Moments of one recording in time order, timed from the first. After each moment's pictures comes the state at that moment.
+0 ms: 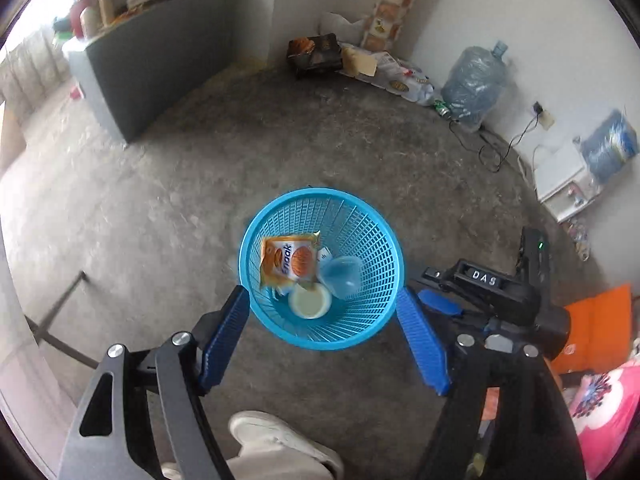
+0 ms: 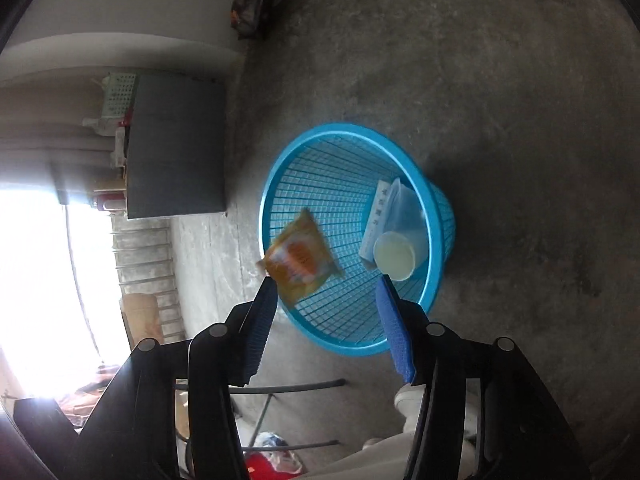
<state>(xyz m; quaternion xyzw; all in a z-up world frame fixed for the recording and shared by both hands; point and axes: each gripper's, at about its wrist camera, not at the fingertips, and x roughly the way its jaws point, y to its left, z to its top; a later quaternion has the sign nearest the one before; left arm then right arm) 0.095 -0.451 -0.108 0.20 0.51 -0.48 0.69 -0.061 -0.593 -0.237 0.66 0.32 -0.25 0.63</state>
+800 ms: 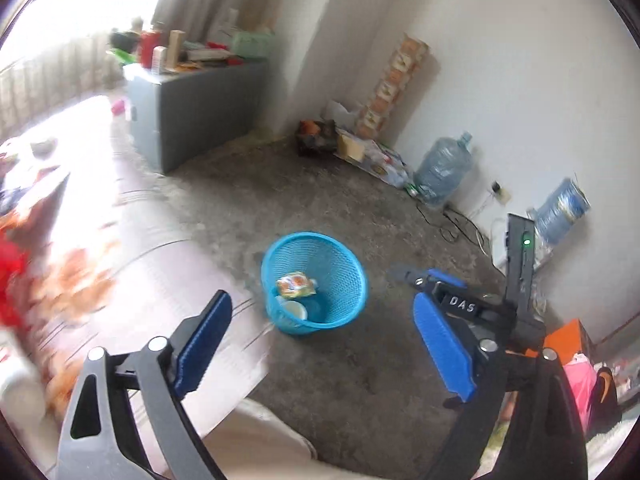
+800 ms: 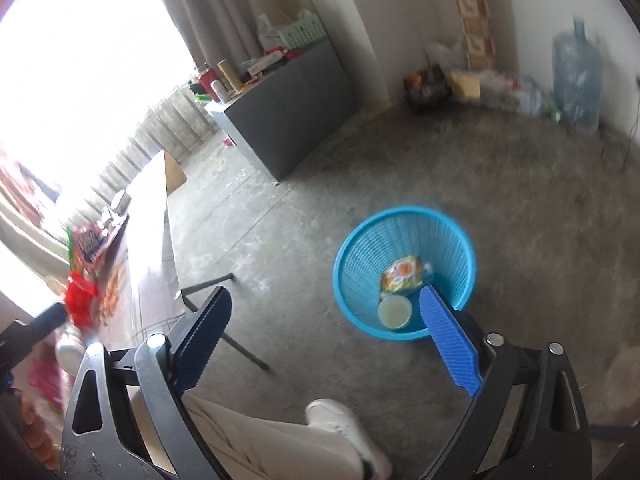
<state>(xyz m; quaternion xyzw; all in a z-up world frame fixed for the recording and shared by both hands) 0.078 -0.226 0.028 0.07 0.42 -0.50 0.76 -0.021 -0.450 -0.047 0.27 0.38 -0.22 0.86</state>
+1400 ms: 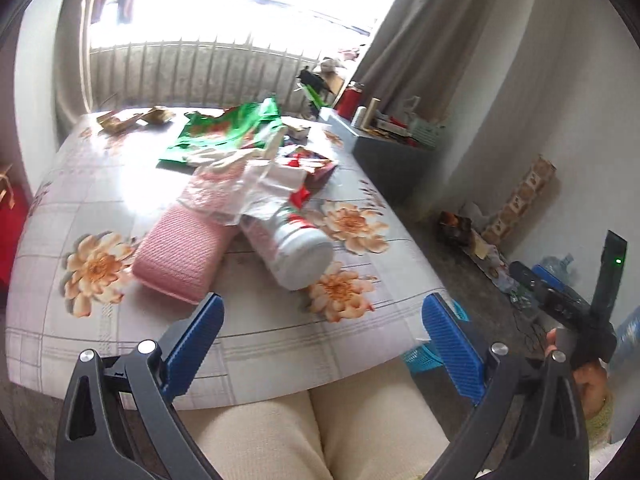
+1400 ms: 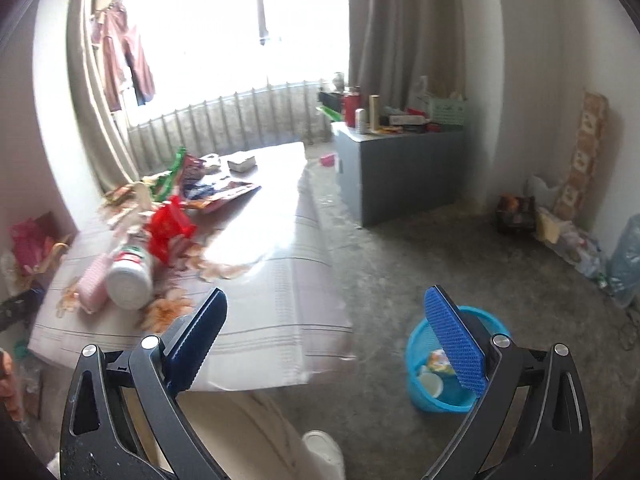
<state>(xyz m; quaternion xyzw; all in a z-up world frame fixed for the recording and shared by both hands) 0.065 0.038 0.021 -0.07 0.38 -0.25 0.89 0.024 -0.299 0.023 0.08 0.31 -0.05 0.94</state>
